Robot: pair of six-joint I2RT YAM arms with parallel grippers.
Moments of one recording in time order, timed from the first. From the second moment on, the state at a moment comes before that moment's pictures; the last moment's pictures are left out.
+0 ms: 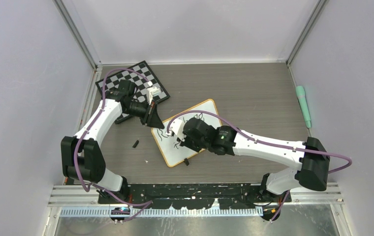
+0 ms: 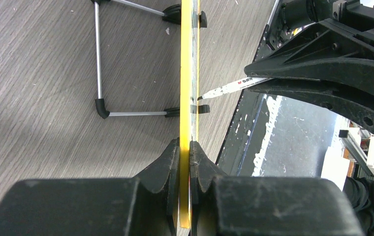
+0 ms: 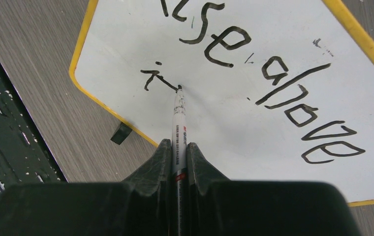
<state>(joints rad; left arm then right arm) -0.17 1.49 1.19 -0.94 0.99 0.44 1.13 1.41 1.10 -0.47 0.15 -0.20</state>
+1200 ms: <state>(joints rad) -0.17 1.50 1.20 -0.94 0.99 0.44 1.14 1.43 1.05 -0.46 0.09 -0.18</state>
